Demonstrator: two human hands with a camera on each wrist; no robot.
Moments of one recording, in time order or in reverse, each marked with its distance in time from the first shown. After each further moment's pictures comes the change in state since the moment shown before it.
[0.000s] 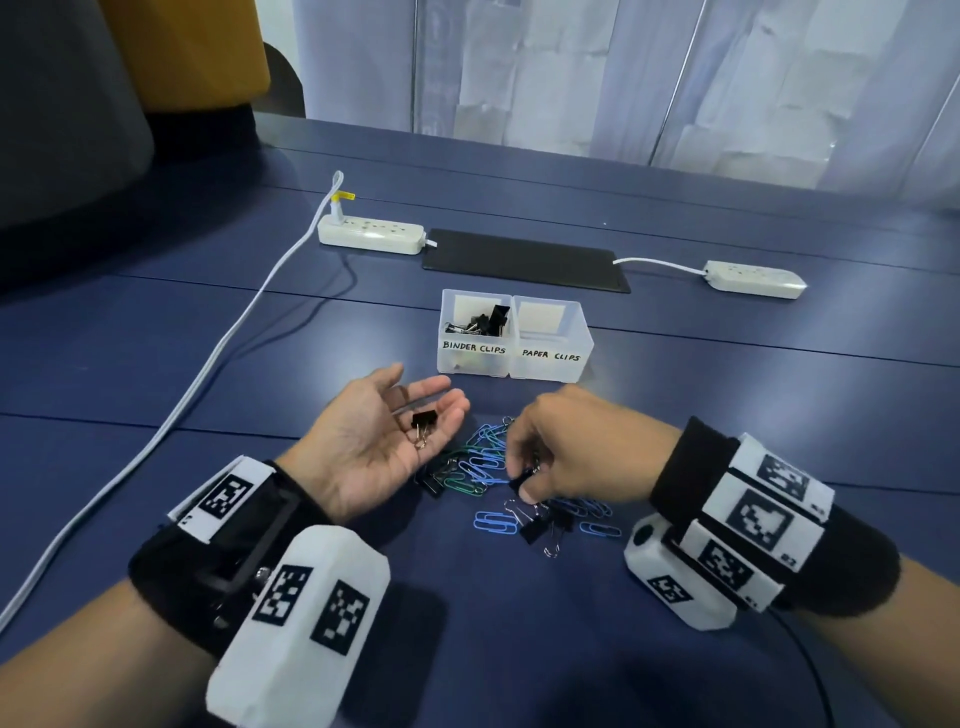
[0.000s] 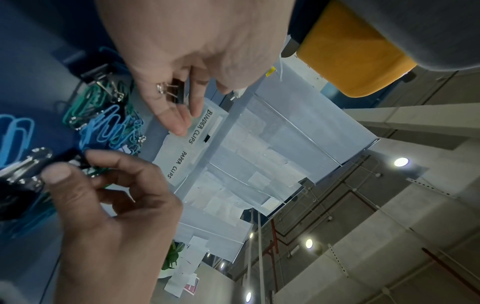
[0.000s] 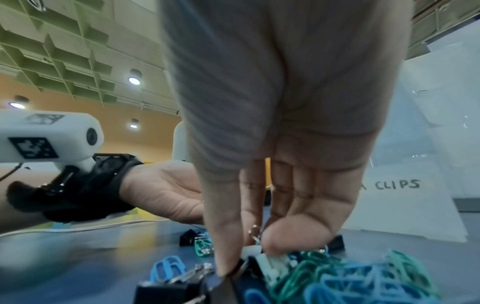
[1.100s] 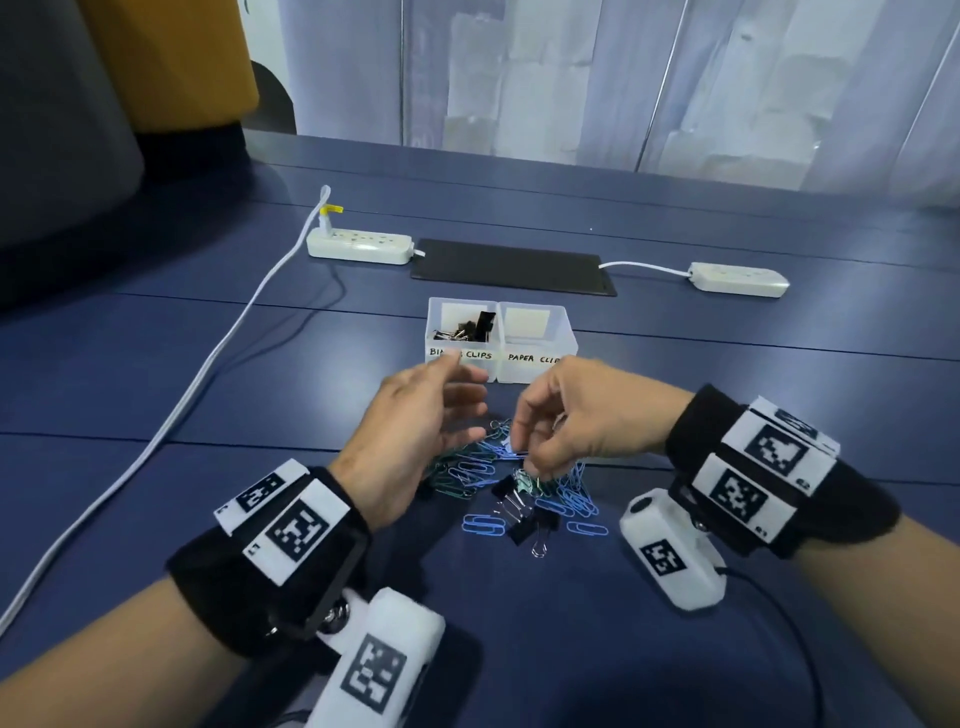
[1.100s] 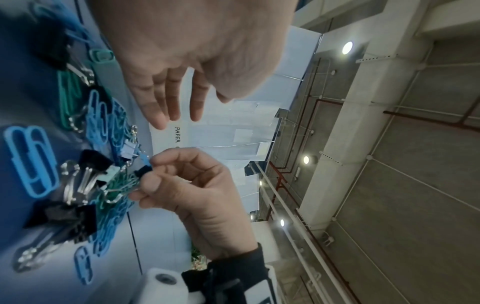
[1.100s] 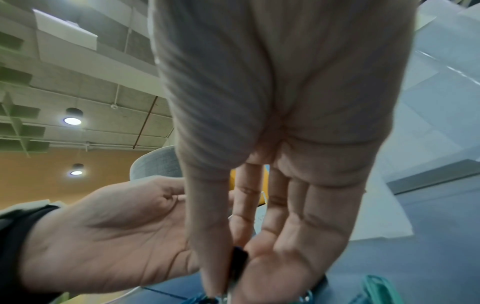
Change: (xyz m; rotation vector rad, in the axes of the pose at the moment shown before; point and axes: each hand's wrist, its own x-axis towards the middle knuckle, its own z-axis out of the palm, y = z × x) left_hand -0.004 -0.024 0.032 0.526 -0.013 0.345; right_hand -0.003 0.023 -0.019 0.492 -0.051 0.090
